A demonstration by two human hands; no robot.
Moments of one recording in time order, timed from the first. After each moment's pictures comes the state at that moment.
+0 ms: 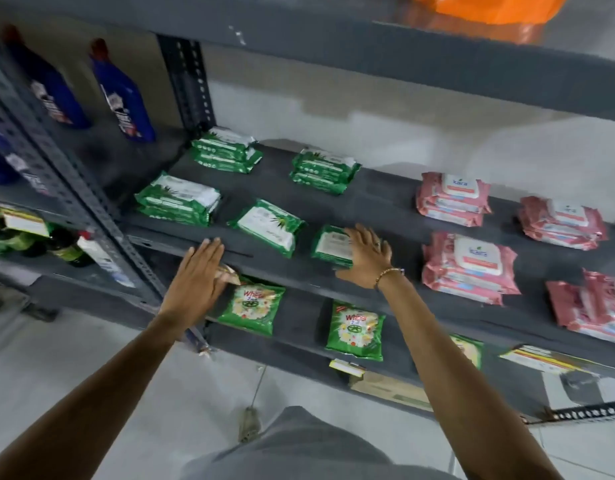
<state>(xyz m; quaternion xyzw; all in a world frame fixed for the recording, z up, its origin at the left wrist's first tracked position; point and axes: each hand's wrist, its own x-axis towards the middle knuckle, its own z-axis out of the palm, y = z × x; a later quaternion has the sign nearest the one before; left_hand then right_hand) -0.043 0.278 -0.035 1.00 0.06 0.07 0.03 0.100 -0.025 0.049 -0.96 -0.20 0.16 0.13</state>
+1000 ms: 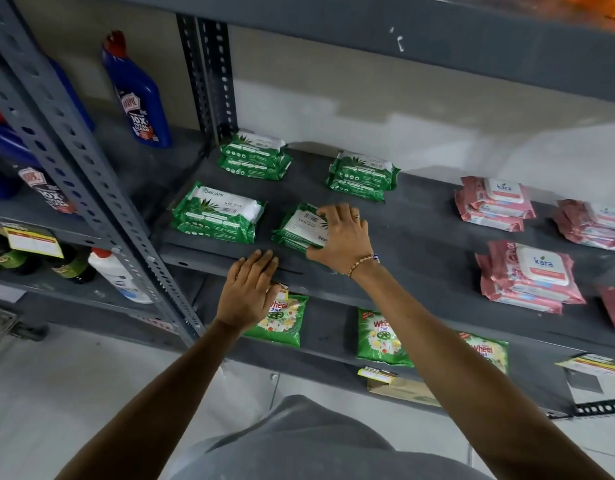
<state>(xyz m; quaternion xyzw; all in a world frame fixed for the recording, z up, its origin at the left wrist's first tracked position) -0.006 0.304 -0.076 0.95 -0.07 0.31 0.05 0.094 0.130 0.057 -0.96 -0.23 -0.02 0.15</state>
